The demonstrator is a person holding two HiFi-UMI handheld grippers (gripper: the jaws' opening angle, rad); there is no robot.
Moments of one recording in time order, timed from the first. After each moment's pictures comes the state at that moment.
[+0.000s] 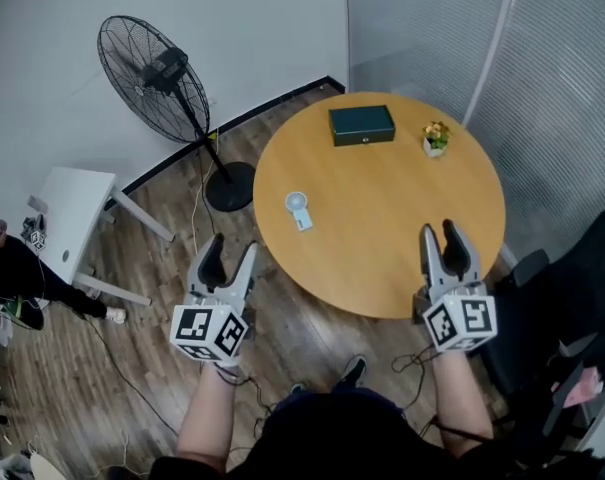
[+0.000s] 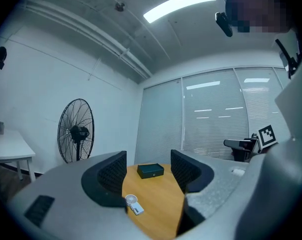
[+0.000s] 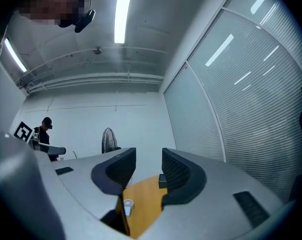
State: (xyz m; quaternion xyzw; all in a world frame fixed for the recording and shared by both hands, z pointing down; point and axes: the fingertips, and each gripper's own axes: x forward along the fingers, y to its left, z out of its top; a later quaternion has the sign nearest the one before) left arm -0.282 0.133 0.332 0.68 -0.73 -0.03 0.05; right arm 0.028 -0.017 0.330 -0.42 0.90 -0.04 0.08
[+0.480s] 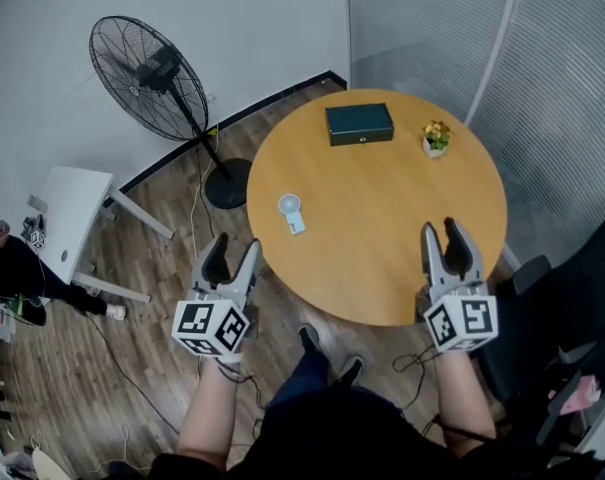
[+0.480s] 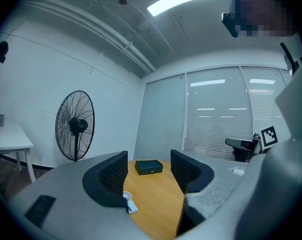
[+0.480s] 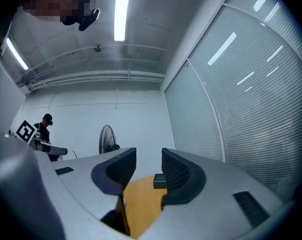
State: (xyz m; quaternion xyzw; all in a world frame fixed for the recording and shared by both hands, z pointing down) left arm -0.270 0.085 0.352 0.67 -0.73 -0.03 0.08; right arm 0.039 -0.063 0.337 -0.41 0.91 -0.03 0.07
